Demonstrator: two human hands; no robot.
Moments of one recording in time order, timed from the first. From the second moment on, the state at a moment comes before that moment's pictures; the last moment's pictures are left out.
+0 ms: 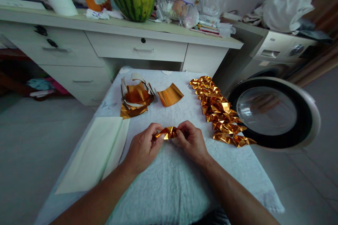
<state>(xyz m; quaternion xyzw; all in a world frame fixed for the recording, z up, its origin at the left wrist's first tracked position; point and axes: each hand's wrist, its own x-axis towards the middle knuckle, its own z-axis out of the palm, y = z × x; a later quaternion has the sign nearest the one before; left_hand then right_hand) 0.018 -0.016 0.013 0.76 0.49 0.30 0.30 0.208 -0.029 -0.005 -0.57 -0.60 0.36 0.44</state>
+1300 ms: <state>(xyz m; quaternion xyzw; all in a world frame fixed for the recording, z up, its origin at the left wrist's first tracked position) 0.023 -0.012 0.006 0.75 0.52 0.29 0.30 0.204 -0.028 -0.003 -0.56 -0.64 0.32 0.41</state>
